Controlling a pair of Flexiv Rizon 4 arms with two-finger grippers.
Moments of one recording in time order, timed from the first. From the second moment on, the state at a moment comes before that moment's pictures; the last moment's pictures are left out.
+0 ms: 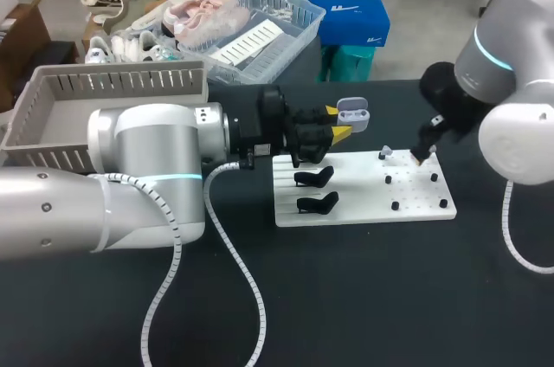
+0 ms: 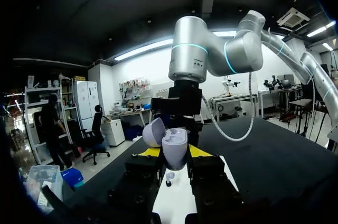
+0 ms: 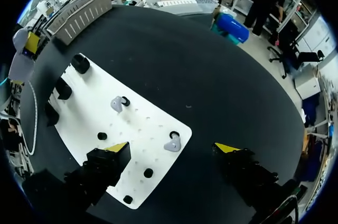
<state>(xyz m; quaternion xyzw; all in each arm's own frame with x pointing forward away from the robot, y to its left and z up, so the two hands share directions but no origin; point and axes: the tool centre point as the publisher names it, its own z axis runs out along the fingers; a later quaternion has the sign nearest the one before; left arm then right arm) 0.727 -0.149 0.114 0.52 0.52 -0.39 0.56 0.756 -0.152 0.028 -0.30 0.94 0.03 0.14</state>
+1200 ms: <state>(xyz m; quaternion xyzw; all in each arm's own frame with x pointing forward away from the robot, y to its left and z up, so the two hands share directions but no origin) 0.727 -0.149 0.114 0.52 0.52 -0.39 0.56 0.760 -0.155 0.021 -0.29 0.95 0.04 0.14</state>
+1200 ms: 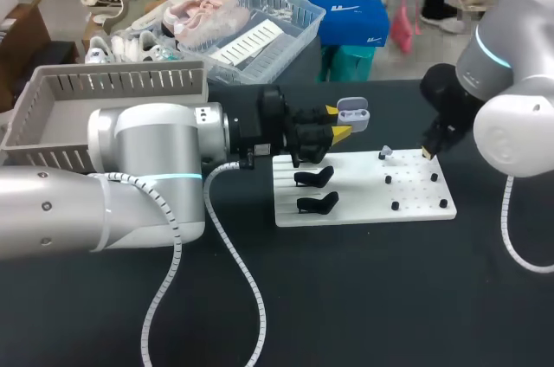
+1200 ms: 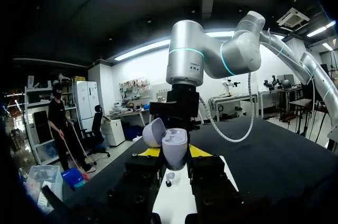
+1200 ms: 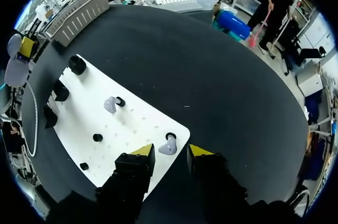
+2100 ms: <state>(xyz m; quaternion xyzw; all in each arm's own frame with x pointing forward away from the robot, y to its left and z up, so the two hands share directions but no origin) 0.728 -0.149 0.114 0.52 0.52 -0.39 0.56 0.766 -0.154 0.024 -0.29 0.95 0.04 0.14</state>
